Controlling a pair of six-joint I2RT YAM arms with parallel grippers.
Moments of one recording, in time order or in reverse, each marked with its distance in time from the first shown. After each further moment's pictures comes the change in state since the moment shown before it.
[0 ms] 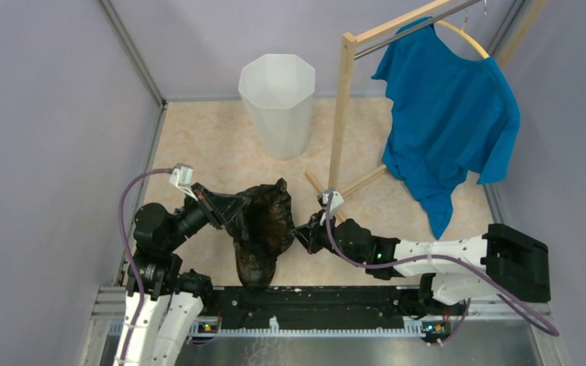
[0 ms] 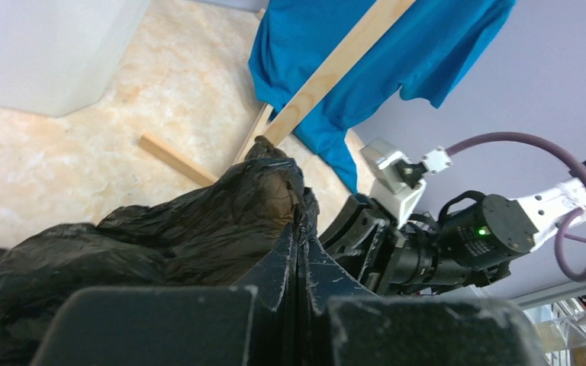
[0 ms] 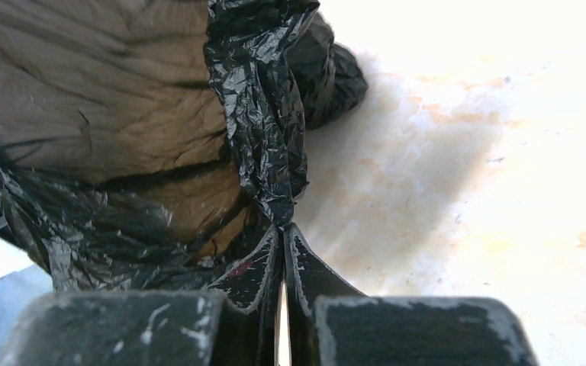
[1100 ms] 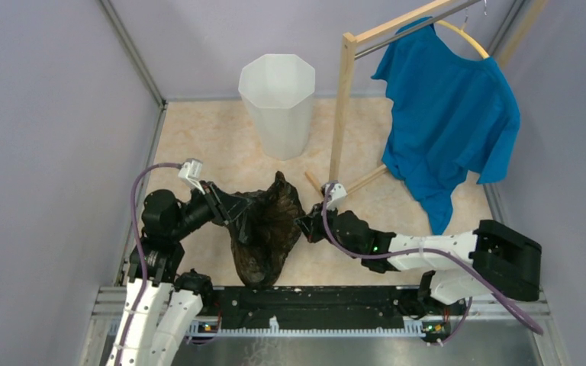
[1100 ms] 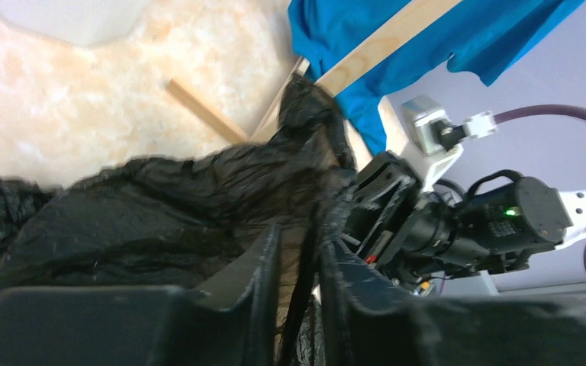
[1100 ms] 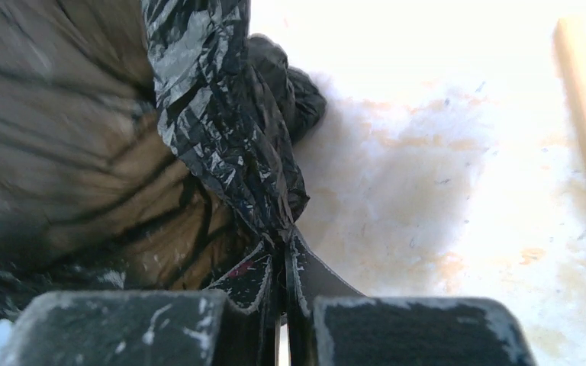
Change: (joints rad) left arm 0.000 0.098 0.033 -0.109 -0.019 0.051; right arm -0.085 0.090 0.009 0.058 0.006 -0.010
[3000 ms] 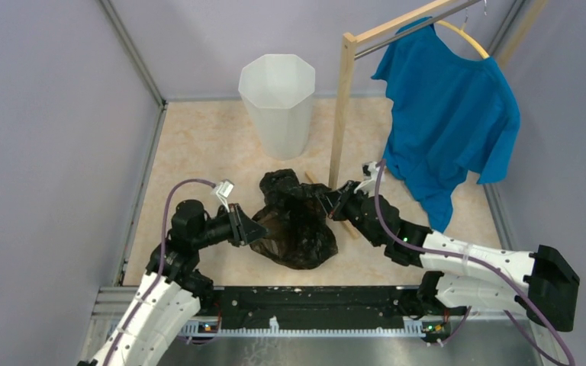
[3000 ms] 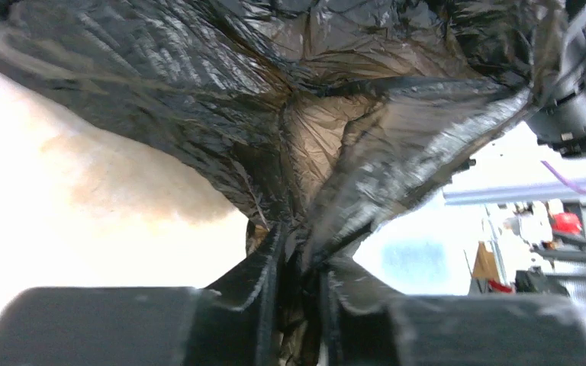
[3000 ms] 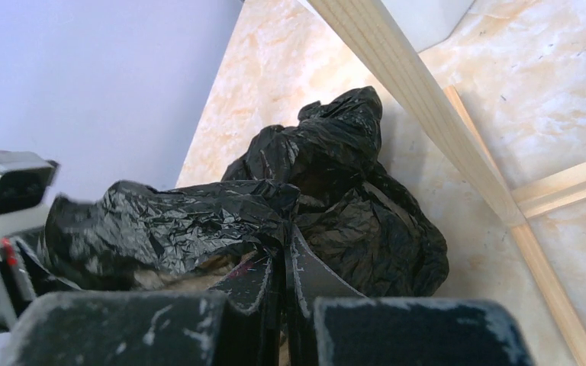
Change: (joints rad) left arm -0.195 0.002 -0.275 0.077 0.098 -0.121; right arm -0.124 -0.335 0.053 -0.298 0.128 0.225
